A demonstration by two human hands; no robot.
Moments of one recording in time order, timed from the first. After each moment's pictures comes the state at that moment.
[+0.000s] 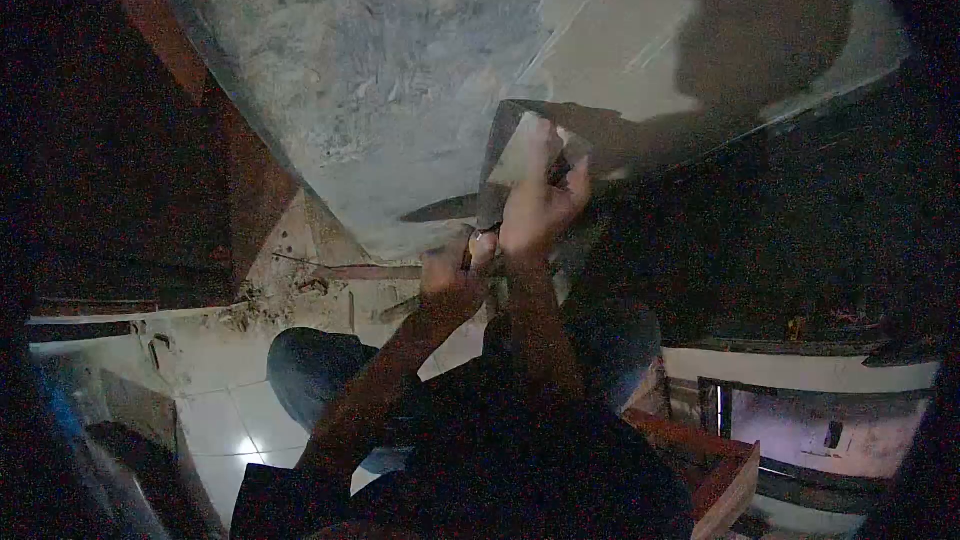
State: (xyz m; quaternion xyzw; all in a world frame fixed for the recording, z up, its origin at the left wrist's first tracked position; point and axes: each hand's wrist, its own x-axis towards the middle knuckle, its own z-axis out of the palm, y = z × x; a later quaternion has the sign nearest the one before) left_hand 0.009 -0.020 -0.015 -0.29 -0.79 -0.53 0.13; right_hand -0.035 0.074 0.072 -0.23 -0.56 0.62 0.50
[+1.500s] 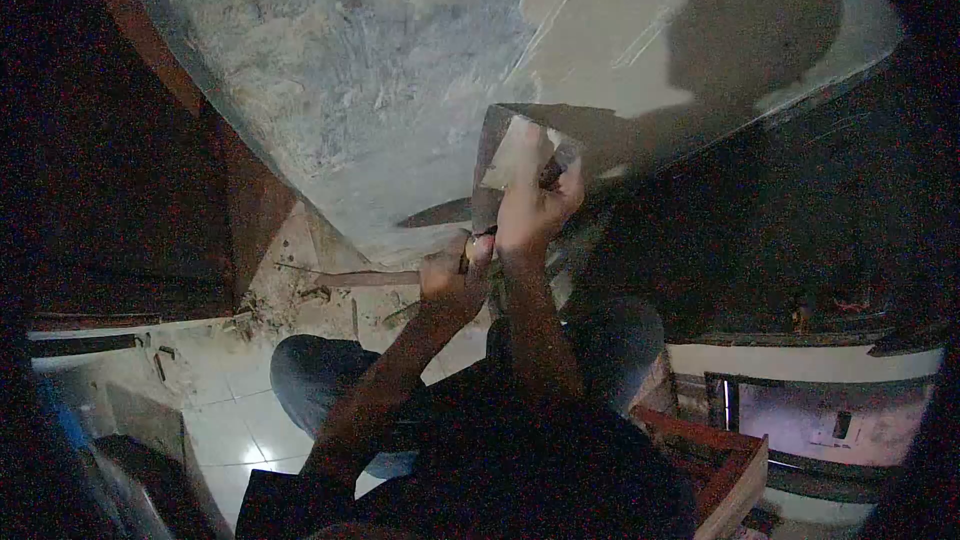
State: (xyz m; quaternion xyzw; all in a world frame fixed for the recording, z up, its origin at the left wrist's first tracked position) left_hand 0.006 -0.017 -0.010 -0.29 -0.81 -0.49 0.14; right_hand -0.032 0.078 0.069 -0.22 -0.58 0.61 0.49
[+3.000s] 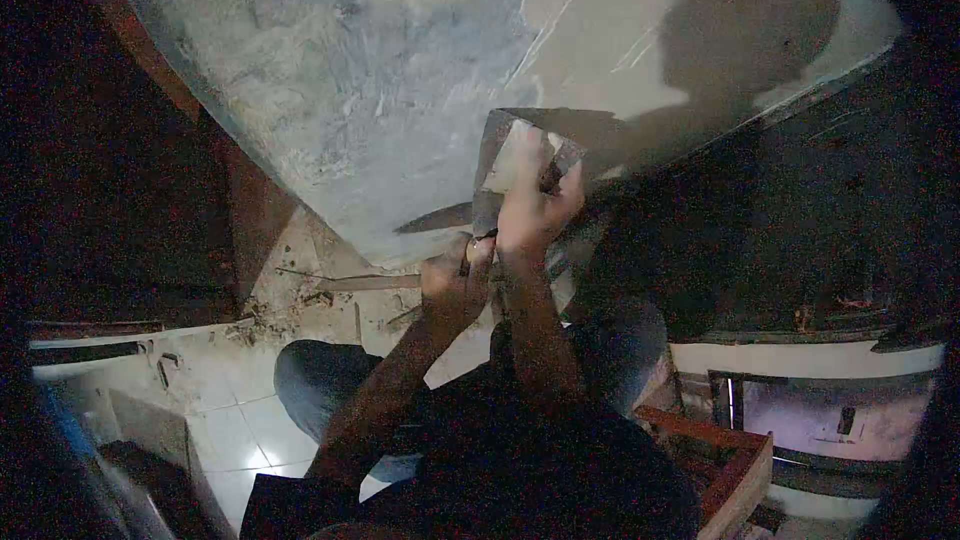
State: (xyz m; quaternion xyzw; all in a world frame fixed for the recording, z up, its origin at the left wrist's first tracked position) left_hand 0.001 -0.013 -0.005 -0.26 -0.74 -0.61 0.10; right_hand -0.033 0.073 0.076 -0.26 -0.60 0.57 0.49
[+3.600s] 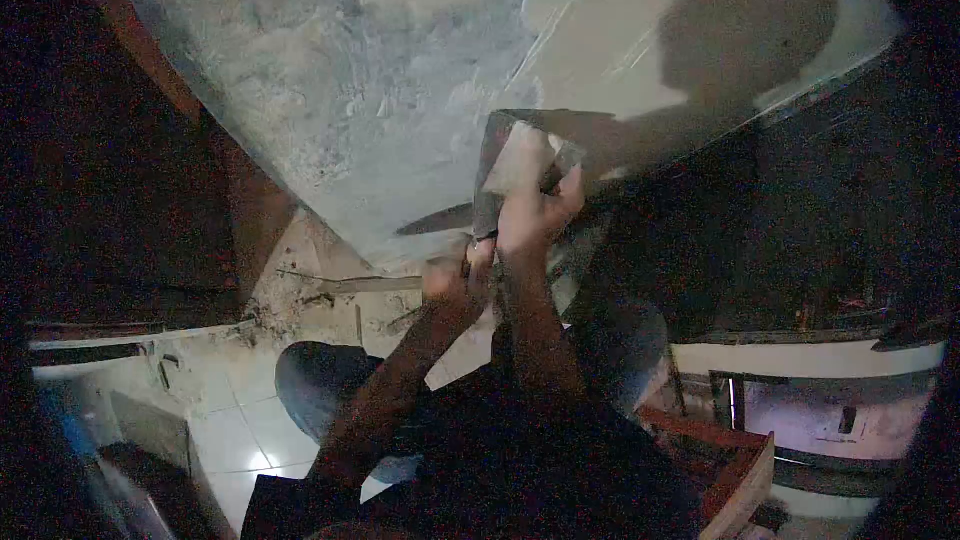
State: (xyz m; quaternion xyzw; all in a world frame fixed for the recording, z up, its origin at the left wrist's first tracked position) left_hand 0.002 -0.017 -0.025 -0.35 -0.80 -0.44 0.22; right_hand -0.033 0.078 0.069 -0.23 -0.61 0.57 0.50
